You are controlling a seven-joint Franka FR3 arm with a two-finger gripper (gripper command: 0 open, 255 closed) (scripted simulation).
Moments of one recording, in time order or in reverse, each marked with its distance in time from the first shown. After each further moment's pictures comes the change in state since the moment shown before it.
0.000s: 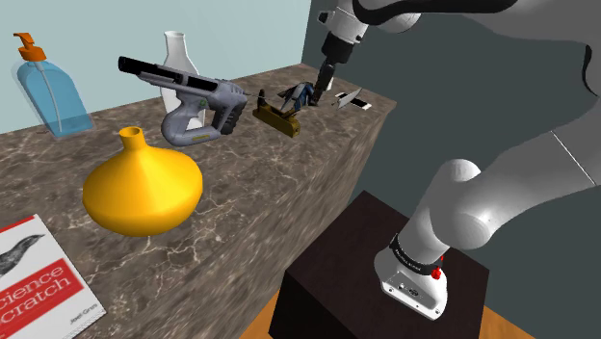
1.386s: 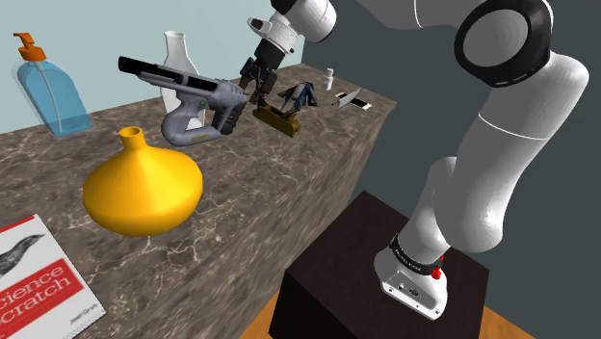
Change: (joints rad) arm 0.218 0.581 -0.185 0.423 0.607 -0.009 -0.925
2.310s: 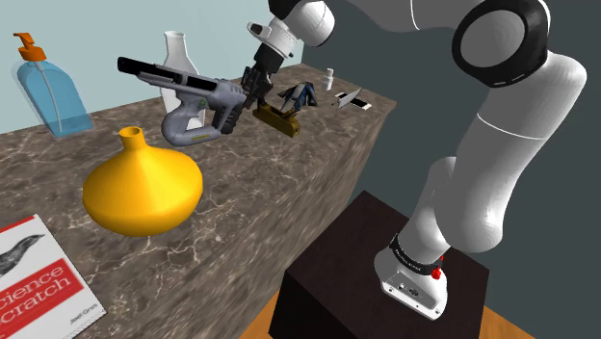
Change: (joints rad) arm 0.000 0.010 0.001 -0.016 0.011 0.020 -0.018
